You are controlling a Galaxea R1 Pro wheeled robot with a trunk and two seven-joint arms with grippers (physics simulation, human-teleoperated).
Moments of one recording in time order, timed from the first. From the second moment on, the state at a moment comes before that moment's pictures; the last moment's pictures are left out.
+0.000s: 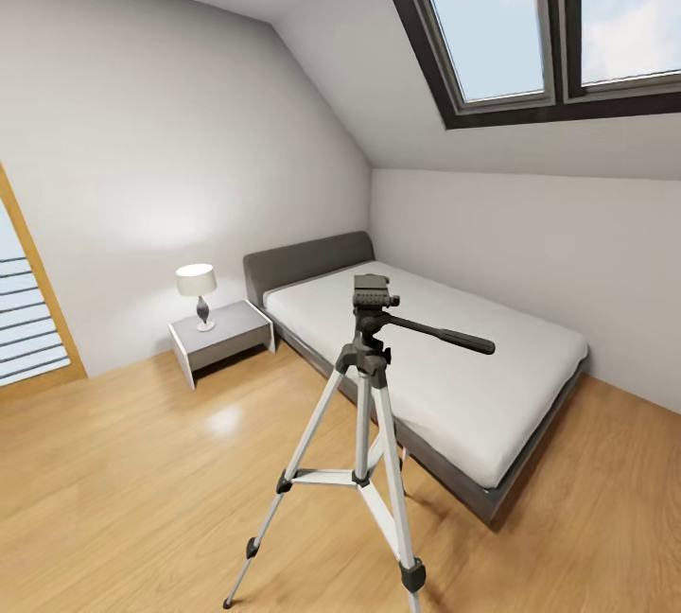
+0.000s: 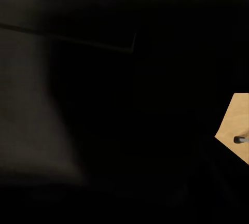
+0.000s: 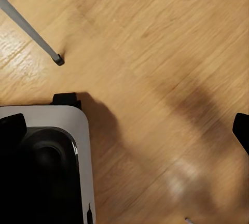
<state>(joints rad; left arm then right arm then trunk) -0.26 -0.01 -0.10 0.00 0.68 -0.01 0.06 -0.20 -0.11 -0.01 0.03 0.00 -0.11 -0.08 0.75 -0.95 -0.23</state>
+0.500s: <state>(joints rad) -0.26 -0.01 -0.10 0.00 0.67 -0.01 0.06 -0.20 -0.11 -0.01 0.03 0.01 -0.11 -0.08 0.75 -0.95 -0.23</state>
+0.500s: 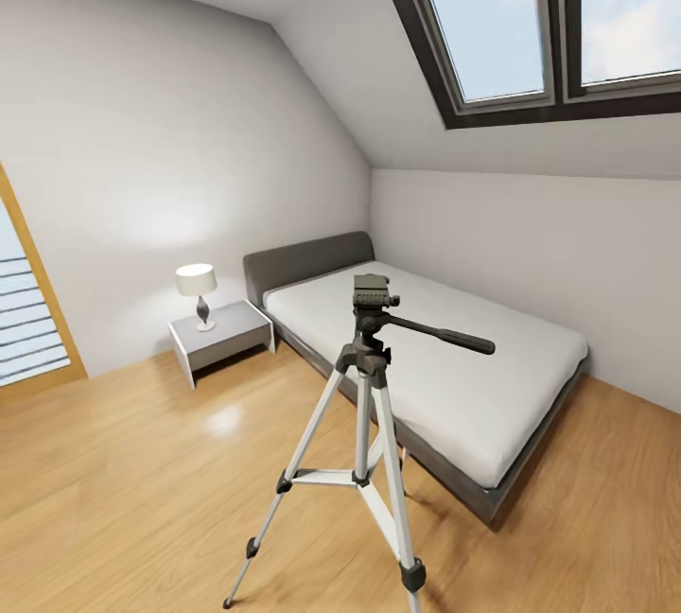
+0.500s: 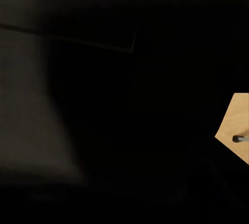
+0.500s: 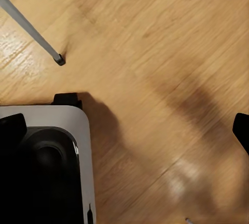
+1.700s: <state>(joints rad) -0.26 -0.01 -0.10 0.00 0.67 -0.01 0.06 -0.20 -0.11 -0.01 0.03 0.00 -0.11 -0.08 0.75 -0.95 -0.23</state>
